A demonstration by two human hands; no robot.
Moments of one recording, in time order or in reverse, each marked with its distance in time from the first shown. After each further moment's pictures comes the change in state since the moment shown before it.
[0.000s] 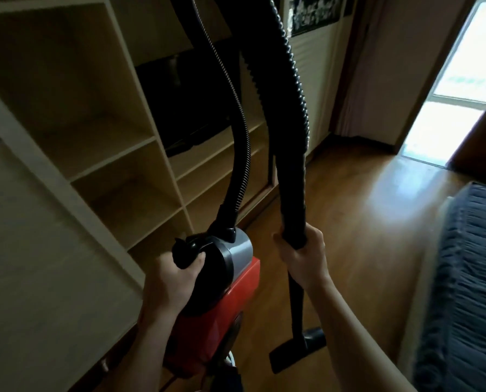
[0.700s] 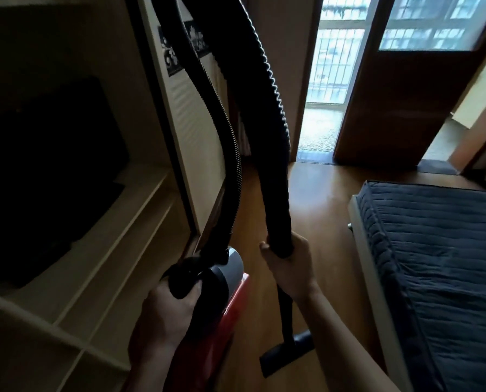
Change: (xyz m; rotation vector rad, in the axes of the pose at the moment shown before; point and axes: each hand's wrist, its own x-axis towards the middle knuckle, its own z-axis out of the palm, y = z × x) left_hand 0.343 0.086 0.204 -0.026 -0.432 0.216; right_hand 0.298 0.120 -0.025 -0.267 0.461 0.132
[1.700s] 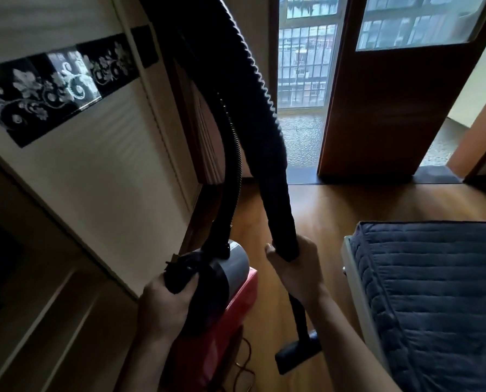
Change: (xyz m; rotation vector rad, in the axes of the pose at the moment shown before) left_hand 0.378 0.212 0.337 -0.049 -0.015 0.079; right_hand 0.467 0.192 -0.156 -0.124 0.100 -0.076
